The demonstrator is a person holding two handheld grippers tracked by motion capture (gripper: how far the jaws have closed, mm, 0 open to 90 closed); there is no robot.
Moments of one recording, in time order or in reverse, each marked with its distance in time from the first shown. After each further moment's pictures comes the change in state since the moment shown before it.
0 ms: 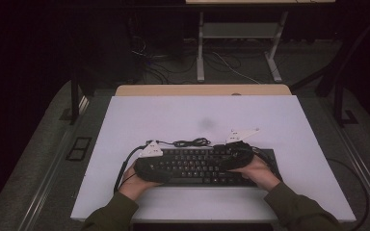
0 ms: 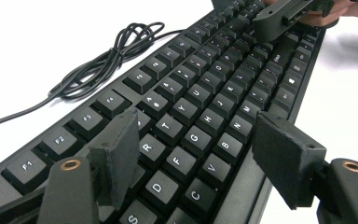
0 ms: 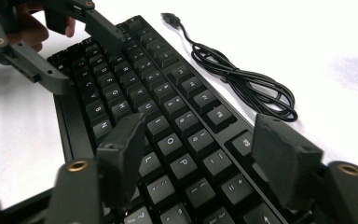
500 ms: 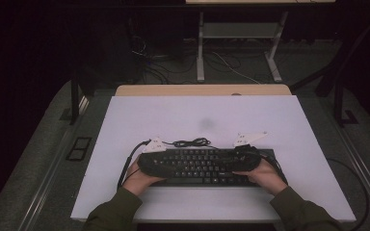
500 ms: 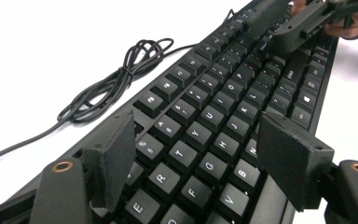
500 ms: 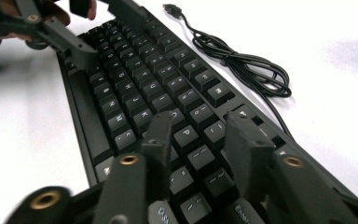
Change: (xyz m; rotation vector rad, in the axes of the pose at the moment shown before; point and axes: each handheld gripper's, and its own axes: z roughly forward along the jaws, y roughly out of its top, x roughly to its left) left arm 0.006 0.011 0.010 -0.023 0.011 0.011; right arm 0.001 -0.013 -0.017 0.014 0.007 0.010
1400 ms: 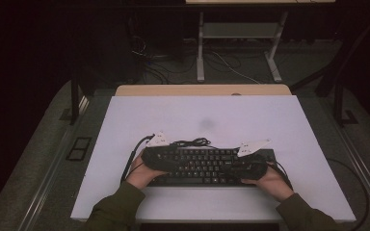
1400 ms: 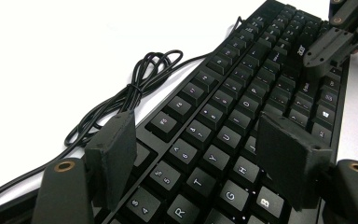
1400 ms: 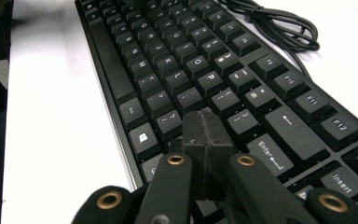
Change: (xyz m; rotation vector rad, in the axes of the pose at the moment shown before) left arm 0.009 0.009 0.012 0.002 -0.001 0.016; right arm 0.006 -0.020 -0.011 0.090 0.048 -0.048
